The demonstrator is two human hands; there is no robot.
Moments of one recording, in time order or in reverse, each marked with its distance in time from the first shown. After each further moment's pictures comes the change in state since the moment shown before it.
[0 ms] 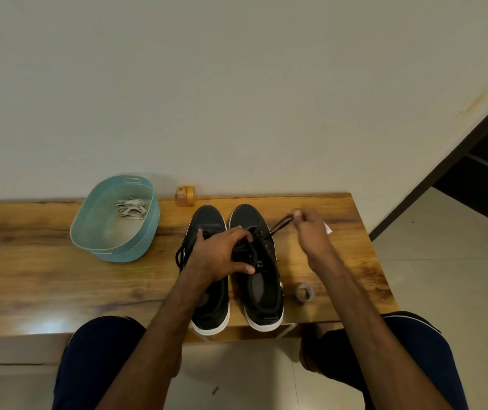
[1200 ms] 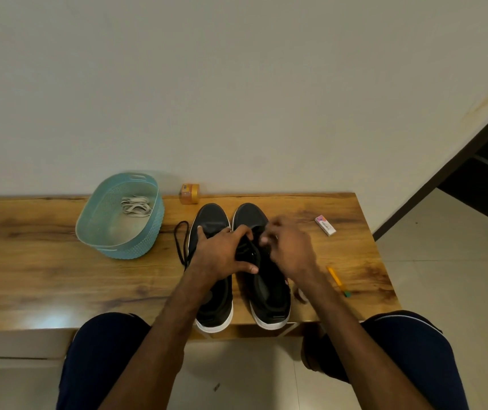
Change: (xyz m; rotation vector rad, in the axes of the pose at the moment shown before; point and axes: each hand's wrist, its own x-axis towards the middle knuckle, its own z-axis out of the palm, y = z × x) left_hand -0.001 -0.001 0.004 0.060 0.018 -0.024; right_hand -0.021 0.011 0.025 -0.738 -0.202 -0.429
